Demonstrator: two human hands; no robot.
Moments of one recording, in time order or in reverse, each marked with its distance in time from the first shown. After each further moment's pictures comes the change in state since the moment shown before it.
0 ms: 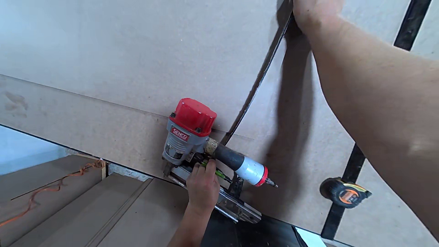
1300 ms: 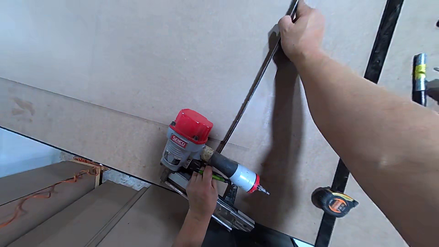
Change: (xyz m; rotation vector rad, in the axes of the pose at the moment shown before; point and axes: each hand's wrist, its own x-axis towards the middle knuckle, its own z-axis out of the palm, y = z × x) left_hand -0.002 0.005 0.011 -0.036 0.091 -0.058; right_hand 0.015 0.009 -0.001 0.083 0.044 -0.048
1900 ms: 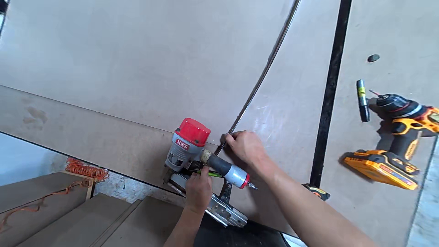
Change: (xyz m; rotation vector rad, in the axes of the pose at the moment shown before) left_hand 0.005 -0.009 -0.001 -0.031 0.007 0.040; right_hand -0.252 -0.025 0.027 -0.129 -0.544 0.012
